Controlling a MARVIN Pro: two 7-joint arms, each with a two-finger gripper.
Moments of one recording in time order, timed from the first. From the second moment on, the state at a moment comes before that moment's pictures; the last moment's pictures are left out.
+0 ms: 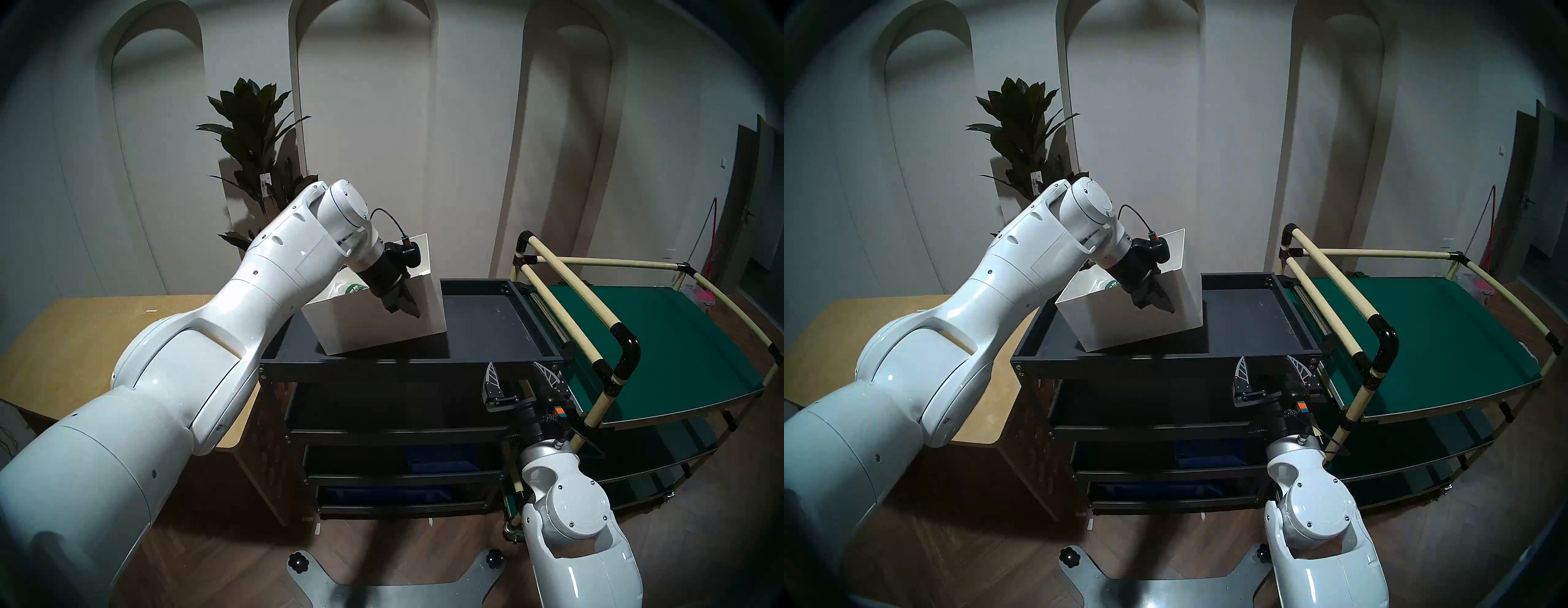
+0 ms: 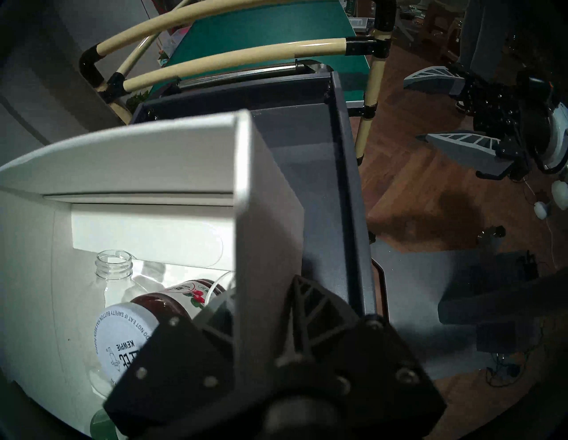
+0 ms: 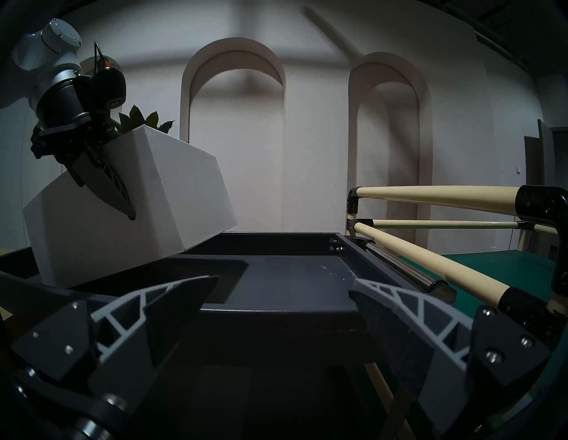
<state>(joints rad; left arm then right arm) 0.40 -1.44 -0.90 -0.83 0.35 0.43 -1.42 -2.01 -1.54 1.55 -2.00 0.00 -0.08 -0.03</state>
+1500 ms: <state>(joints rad) 0.20 -1.59 -0.74 -0.53 0.27 0.36 -1.47 -2.04 -1.54 1.55 -2.03 0.00 -0.08 -0.03</state>
